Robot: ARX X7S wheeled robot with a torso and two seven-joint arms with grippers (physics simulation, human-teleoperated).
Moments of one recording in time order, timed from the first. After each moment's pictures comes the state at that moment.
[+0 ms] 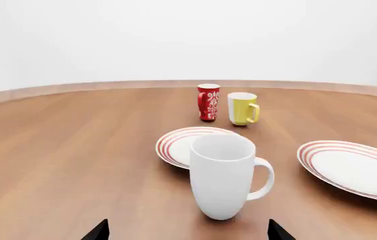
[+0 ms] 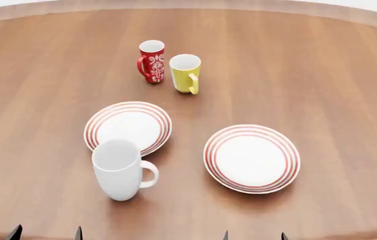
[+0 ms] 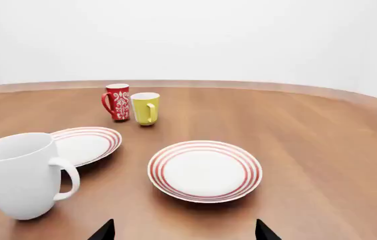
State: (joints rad) left arm 0.00 0.00 0.00 0.00 0.00 0.00 0.00; right arm 0.00 0.00 0.00 0.00 0.00 0.00 0.00
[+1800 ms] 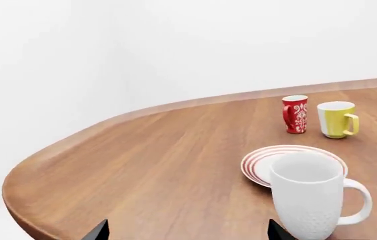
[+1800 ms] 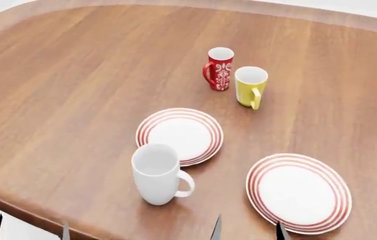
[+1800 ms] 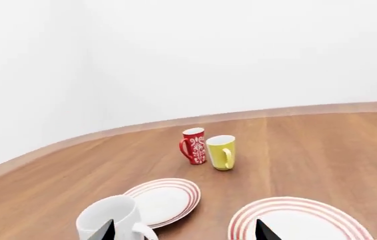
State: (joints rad) left arm 0.02 -0.15 0.16 0.13 0.04 -0.05 -0.22; right arm -0.04 0.13 -0.20 -0.17 0.26 -0.06 0.21
